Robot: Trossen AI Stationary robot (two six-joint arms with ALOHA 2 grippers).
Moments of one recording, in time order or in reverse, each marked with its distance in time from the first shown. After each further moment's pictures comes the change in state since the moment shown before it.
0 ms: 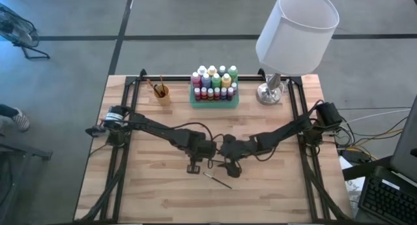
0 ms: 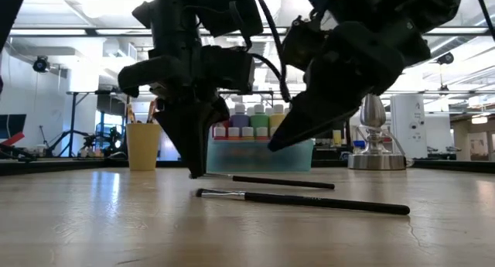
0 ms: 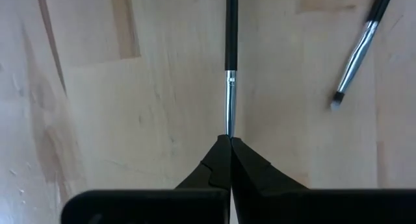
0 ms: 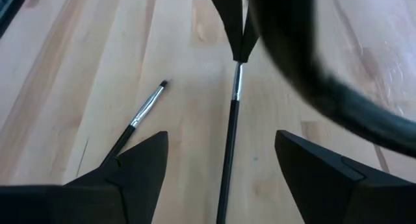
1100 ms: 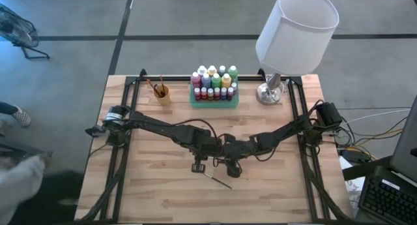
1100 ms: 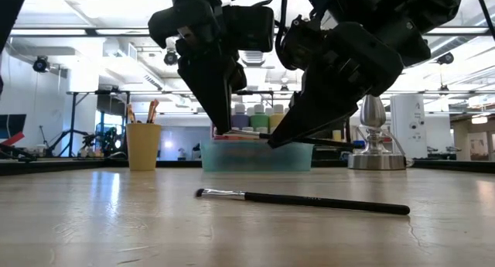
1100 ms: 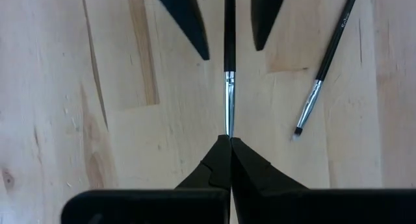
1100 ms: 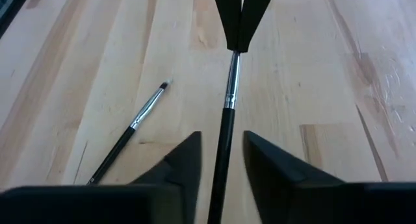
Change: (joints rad) left arm 0.000 -0.002 0.200 -0.149 -0.002 0.007; right arm -0.001 0.008 0.003 0.003 0.011 -0.009
